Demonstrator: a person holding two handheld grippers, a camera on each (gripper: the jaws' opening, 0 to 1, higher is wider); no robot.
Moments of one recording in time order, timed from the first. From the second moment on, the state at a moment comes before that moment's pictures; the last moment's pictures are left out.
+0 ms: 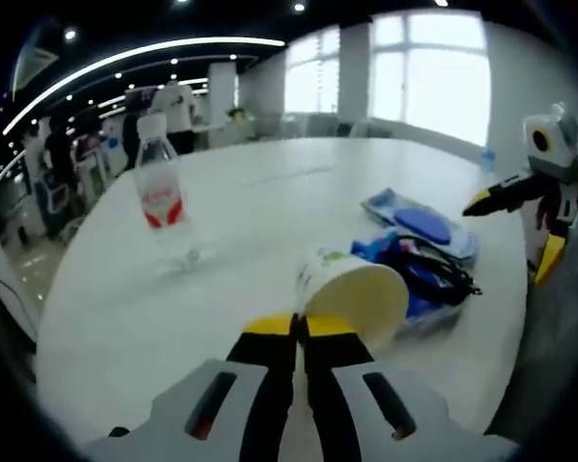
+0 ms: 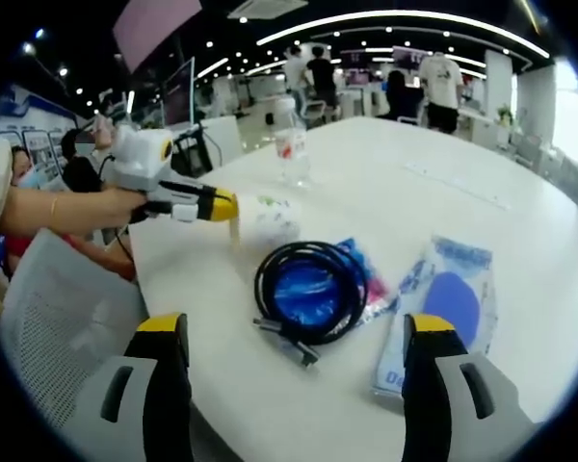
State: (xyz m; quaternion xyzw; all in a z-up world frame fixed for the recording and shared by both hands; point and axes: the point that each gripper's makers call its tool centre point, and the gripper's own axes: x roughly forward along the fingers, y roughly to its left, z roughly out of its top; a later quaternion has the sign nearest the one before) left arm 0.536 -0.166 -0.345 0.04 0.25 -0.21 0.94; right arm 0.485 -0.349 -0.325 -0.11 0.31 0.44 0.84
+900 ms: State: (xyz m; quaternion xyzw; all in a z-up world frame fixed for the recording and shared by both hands) left arm 0.500 -0.214 -0.293 0.08 0.29 -0.34 0.89; right arm 0.482 -0.330 -0.306 -0.17 0.22 0.48 0.83
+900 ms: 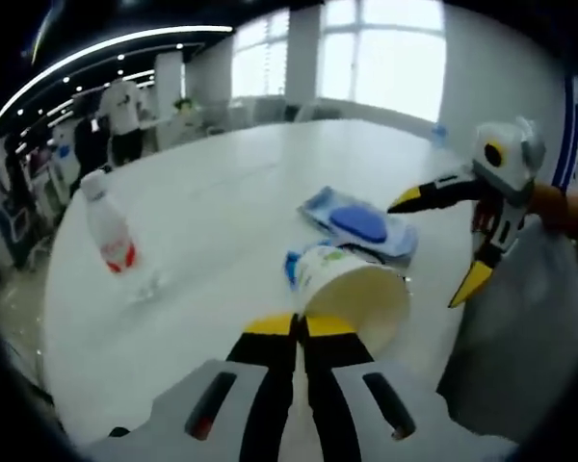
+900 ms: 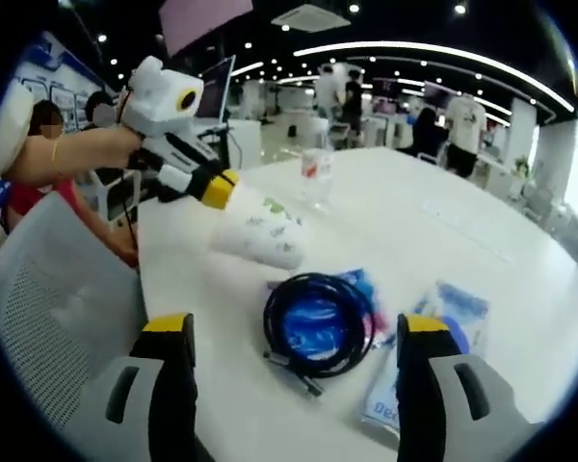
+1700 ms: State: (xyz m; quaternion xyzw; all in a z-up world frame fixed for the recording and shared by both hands) left arm 0.460 -0.283 -0.274 0.04 0.34 -0.44 0.83; right arm 0.468 -0.311 -0.298 -0.31 0.11 0.53 0.78
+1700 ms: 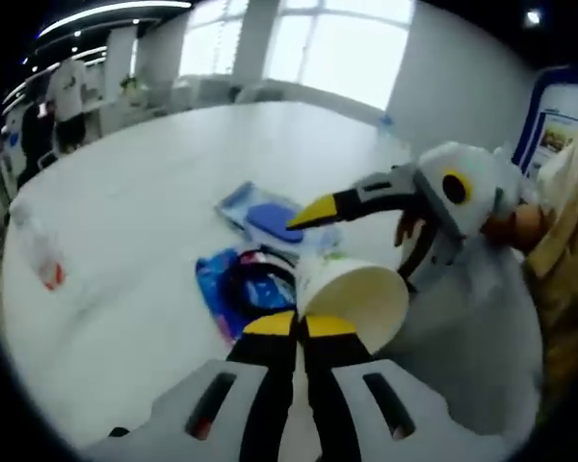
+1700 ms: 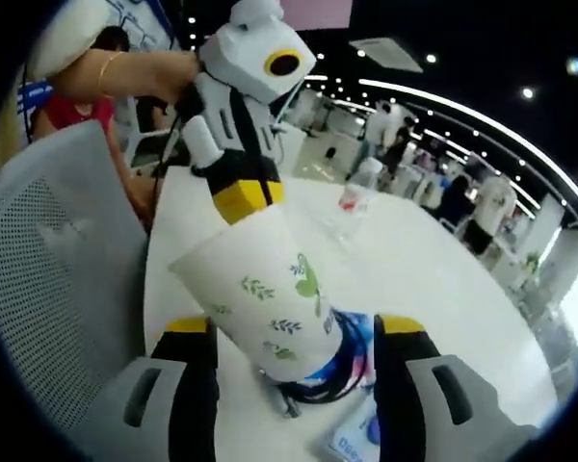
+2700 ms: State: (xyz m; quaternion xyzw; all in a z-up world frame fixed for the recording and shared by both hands) left arm 0.467 -0.283 -0.268 0.02 0.33 -0.42 0.84; right arm 0.460 -0.307 -0.299 -0.34 0.10 0.55 0.75
